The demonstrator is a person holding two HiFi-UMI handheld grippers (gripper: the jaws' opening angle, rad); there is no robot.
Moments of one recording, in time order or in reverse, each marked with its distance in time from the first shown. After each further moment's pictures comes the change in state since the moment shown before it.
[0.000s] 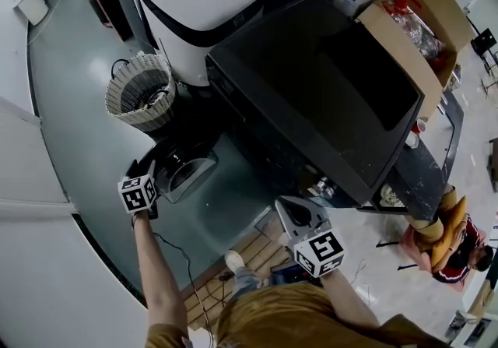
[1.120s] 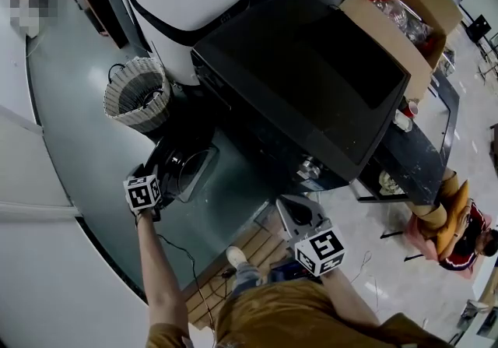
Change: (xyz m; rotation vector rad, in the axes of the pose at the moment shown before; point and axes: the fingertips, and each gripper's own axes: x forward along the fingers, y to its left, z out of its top) left arm -0.031 -0.043 -0.031 0.070 0.103 -0.002; right arm -0.062 0.005 -0.021 0.026 -0.039 -0.040
